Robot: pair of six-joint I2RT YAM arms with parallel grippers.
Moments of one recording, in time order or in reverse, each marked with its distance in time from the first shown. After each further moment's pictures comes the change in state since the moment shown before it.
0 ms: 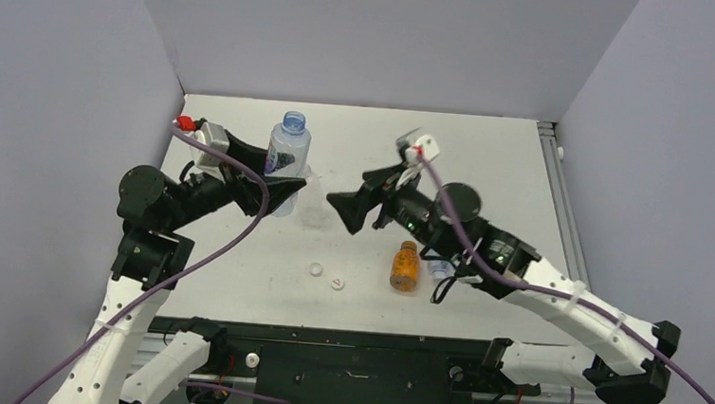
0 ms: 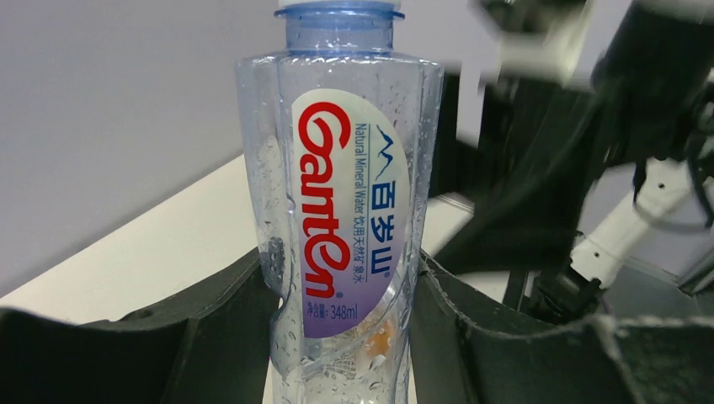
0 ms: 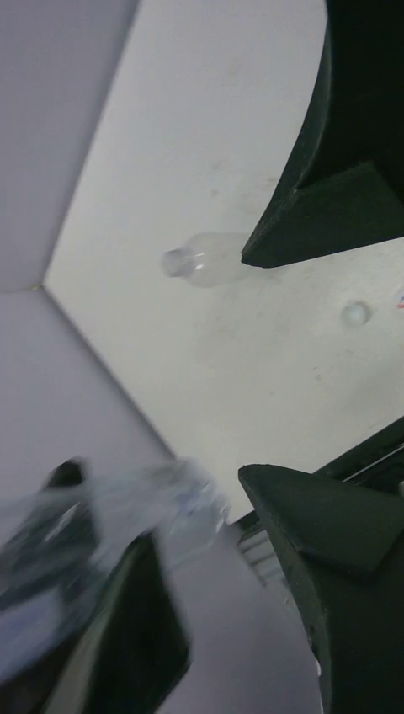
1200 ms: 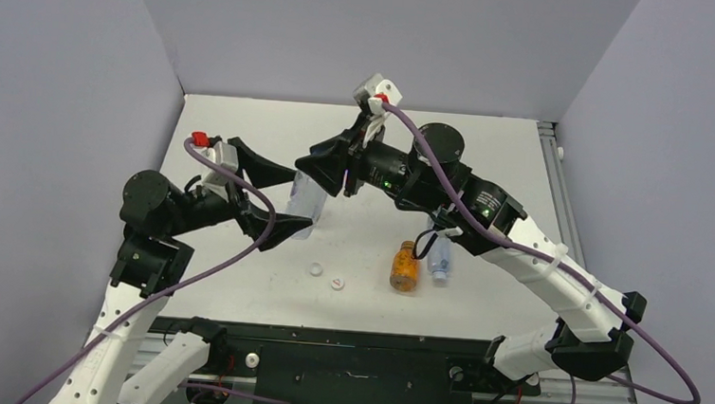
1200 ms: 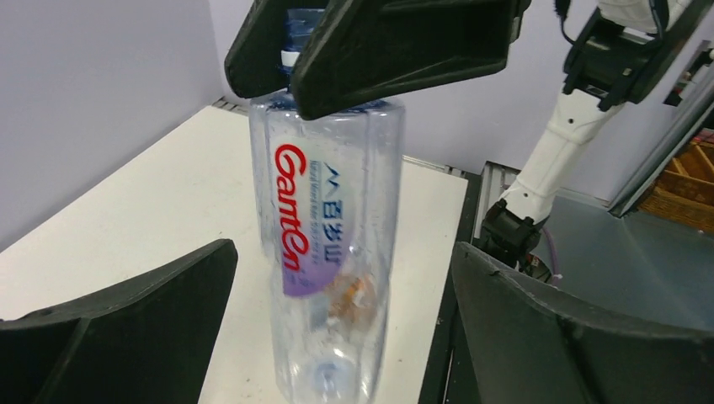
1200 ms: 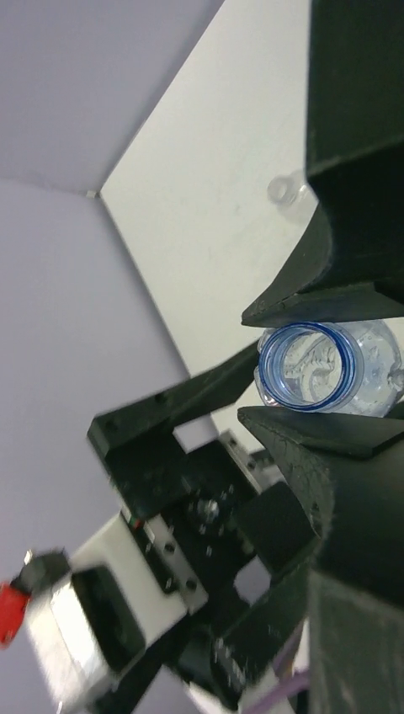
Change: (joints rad) left arm -0.021 -0.035 -0.046 -0.033 0.216 0.026; right arm -0.035 0.290 0.668 -0.200 -0.369 -0.055
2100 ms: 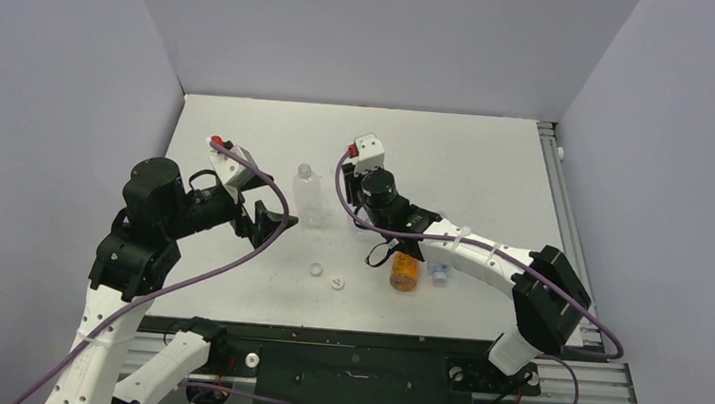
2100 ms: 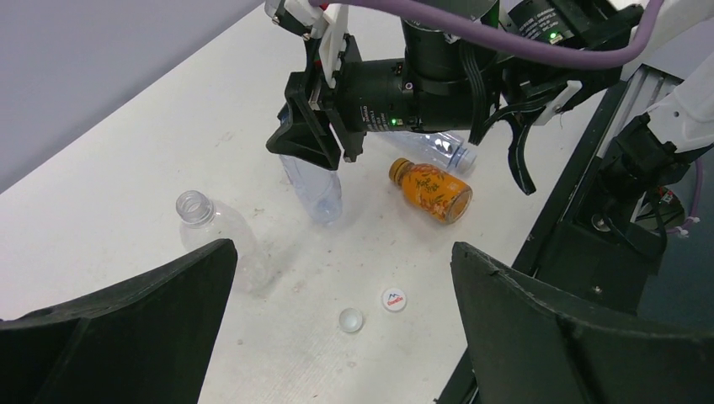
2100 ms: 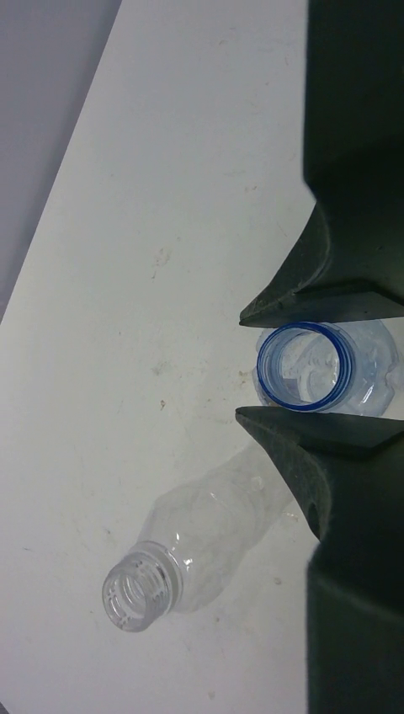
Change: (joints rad) left arm 0.000 0.038 0.195 -0.631 -0.291 0.410; right arm -0.161 0.164 -0.647 0.471 0.565 -0.165
